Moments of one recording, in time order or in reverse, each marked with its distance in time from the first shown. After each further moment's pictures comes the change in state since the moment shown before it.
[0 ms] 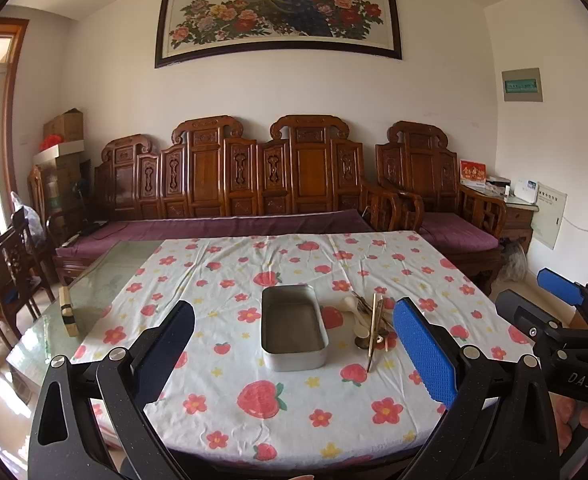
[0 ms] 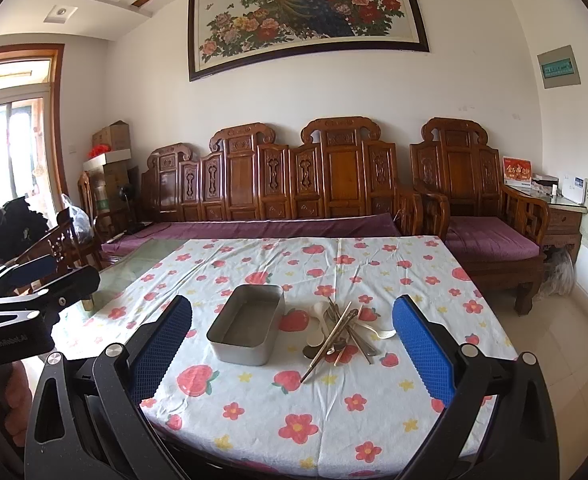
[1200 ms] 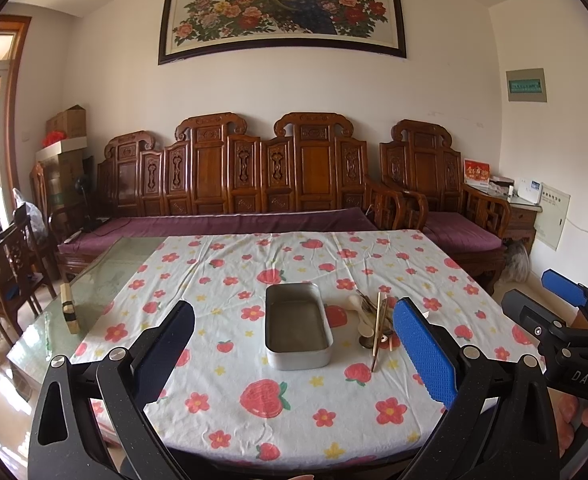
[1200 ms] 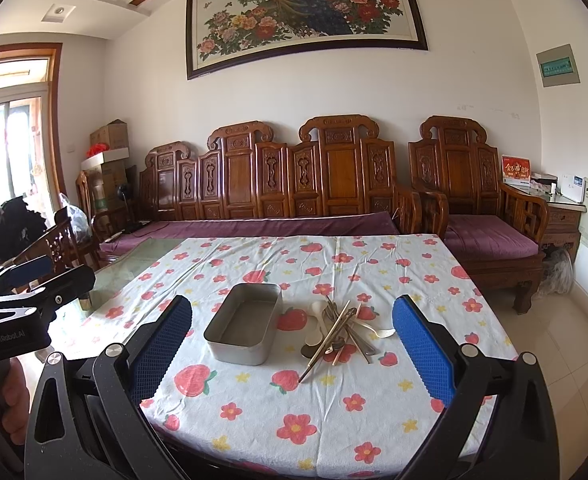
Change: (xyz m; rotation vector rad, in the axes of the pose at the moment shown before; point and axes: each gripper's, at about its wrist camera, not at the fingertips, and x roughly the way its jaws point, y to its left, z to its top) left arm 0.010 0.006 -0.008 -0.003 0.003 0.007; right arm -0.001 -0.005 0.003 0.002 0.004 -0.004
